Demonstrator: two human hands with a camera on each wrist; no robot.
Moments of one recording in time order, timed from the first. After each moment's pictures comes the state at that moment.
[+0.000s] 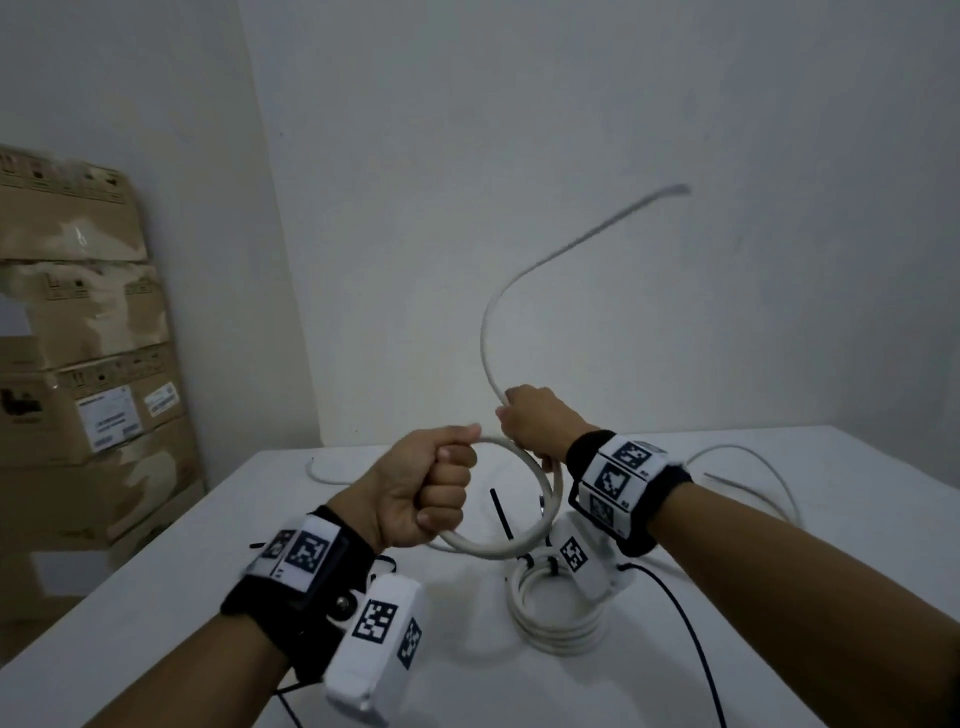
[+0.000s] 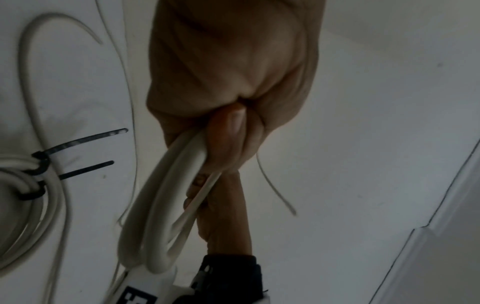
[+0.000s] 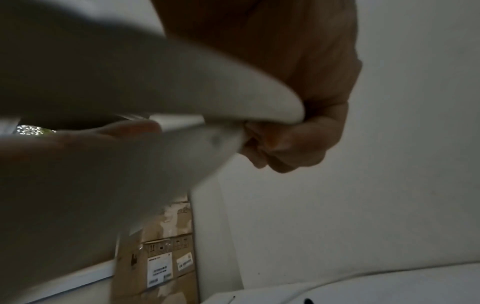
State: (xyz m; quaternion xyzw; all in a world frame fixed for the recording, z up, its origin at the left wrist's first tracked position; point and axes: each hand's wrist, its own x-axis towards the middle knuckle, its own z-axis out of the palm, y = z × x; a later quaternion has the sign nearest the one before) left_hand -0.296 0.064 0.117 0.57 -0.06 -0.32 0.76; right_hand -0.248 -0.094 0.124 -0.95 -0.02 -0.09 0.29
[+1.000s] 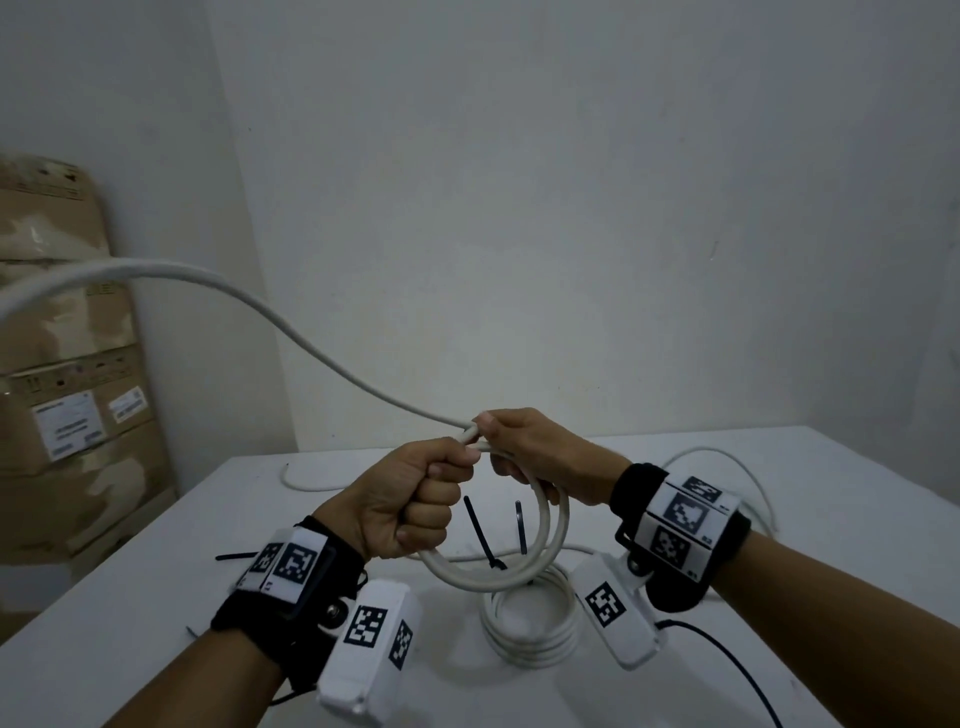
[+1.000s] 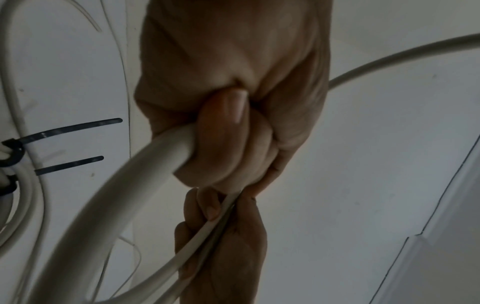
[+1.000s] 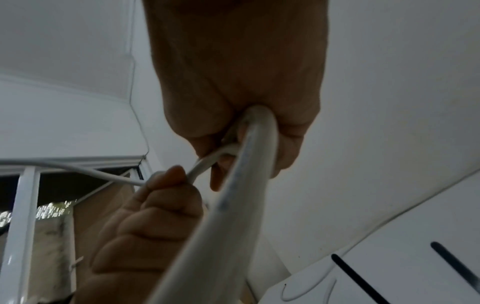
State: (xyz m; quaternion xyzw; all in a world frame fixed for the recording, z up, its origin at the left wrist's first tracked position) left_hand -0.287 0.047 0.112 0.59 -0.11 -0.34 0.72; right_hand -0.290 -0.132 0.112 -0.80 -0.26 -0.01 0.53
